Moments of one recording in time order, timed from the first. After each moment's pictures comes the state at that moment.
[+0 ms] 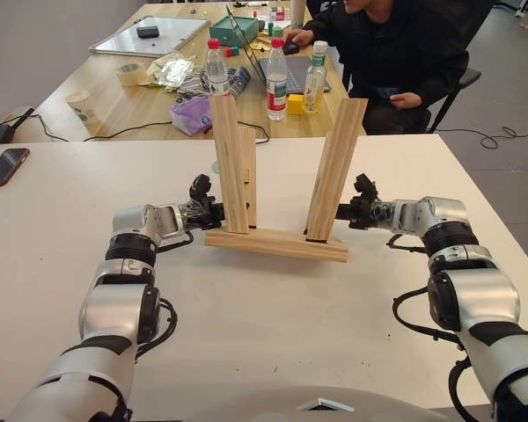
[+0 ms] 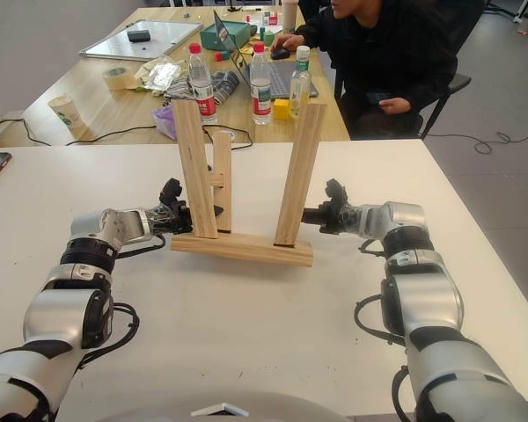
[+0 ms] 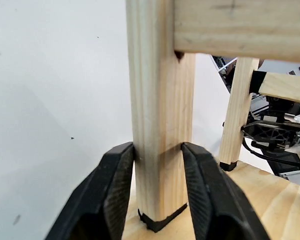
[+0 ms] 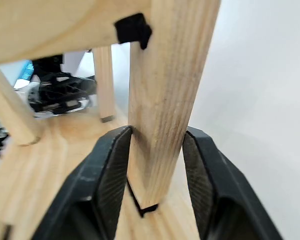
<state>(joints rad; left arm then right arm) -0.79 0.38 0.09 0.89 -0.42 0.78 -0.81 -0.88 -0.37 -0.02 1.06 0.33 0.78 1.01</state>
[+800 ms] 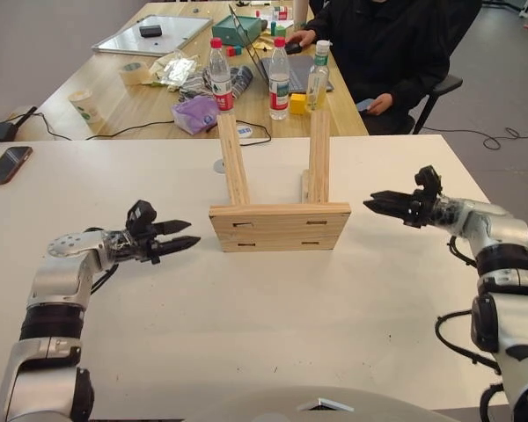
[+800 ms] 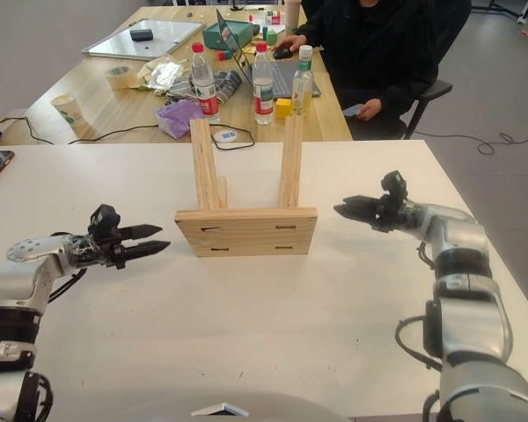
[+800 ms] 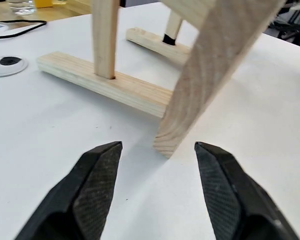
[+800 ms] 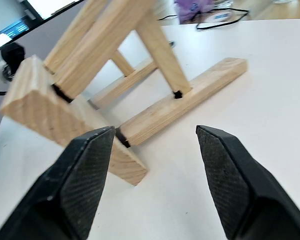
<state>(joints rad) -0.24 0.70 0.08 0.30 -0.35 0.29 -1.25 -0.63 -0.61 -0.09 0.79 0.29 0.40 1.40</state>
